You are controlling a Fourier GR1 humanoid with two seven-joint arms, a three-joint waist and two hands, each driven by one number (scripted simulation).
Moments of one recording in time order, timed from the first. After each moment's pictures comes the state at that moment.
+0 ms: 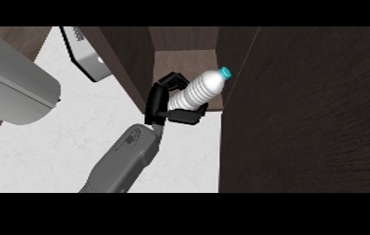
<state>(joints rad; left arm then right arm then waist) -0.60 0.00 -0.41 -0.85 0.39 0.45 -0.42 1.07 -0.44 0.41 -2.49 -0.03 0.09 -0.54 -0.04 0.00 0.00</state>
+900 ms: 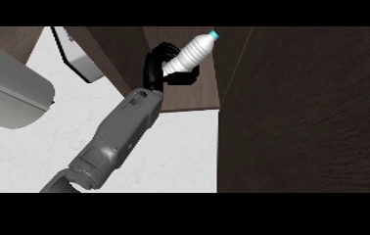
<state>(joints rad) -0.98 0.01 -0.35 -0.37 0.44 0.69 -0.39 1.07 -0.46 0.33 -2.48 -0.06 0.16 -0.57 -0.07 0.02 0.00</state>
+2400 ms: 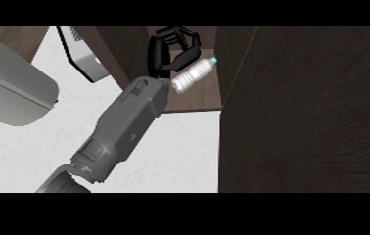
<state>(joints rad) -1.04 0.00 -0.27 -0.46 0.62 0.48 -0.67 1.06 -0.44 0.35 -2.49 -0.07 0.22 -0.55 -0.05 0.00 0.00</state>
